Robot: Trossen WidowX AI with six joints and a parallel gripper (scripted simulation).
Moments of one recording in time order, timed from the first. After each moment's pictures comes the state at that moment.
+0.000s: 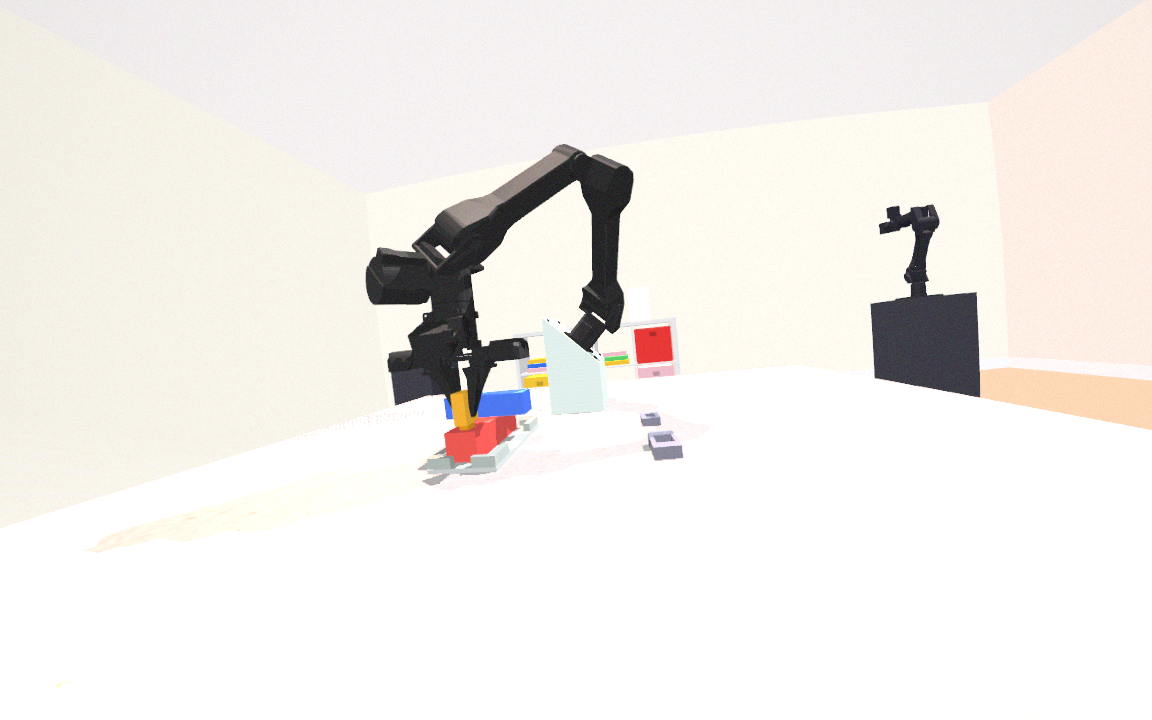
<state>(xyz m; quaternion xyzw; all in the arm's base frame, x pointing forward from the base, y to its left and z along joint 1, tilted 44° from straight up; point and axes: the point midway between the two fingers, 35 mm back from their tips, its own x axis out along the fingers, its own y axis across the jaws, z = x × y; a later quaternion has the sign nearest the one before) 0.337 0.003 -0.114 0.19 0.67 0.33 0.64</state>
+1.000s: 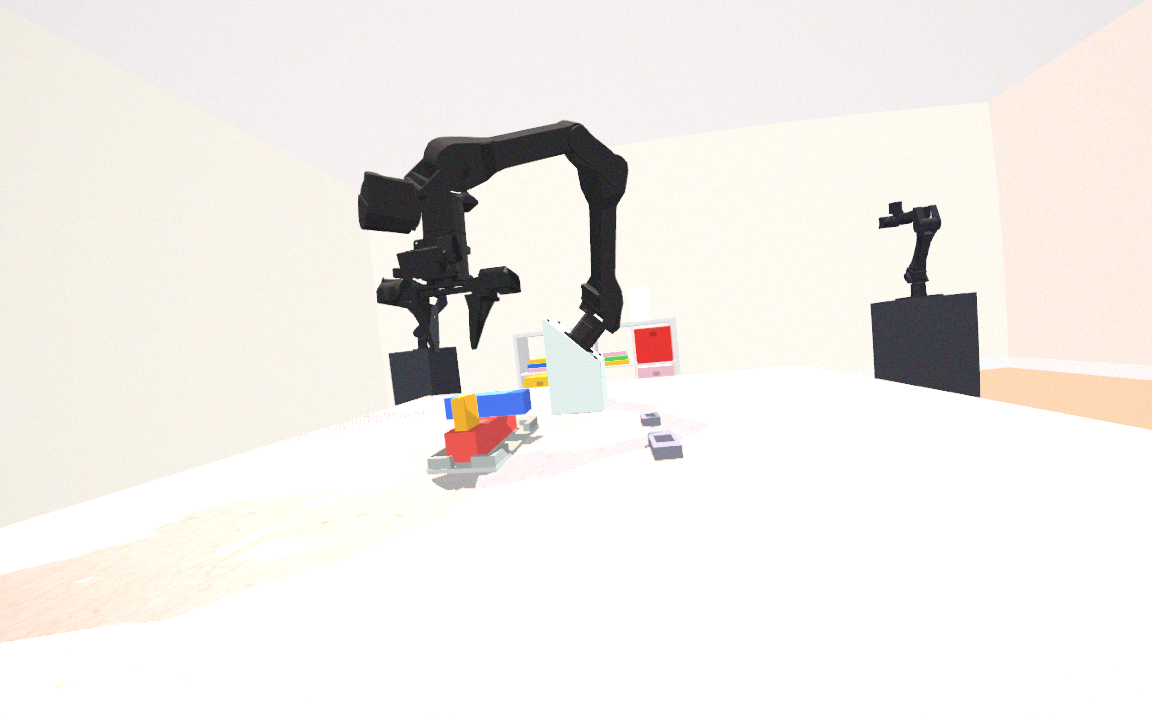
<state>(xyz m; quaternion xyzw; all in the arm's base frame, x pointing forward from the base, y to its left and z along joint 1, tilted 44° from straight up) 0.351 -0.059 -0.050 0.19 0.66 0.32 0.65</state>
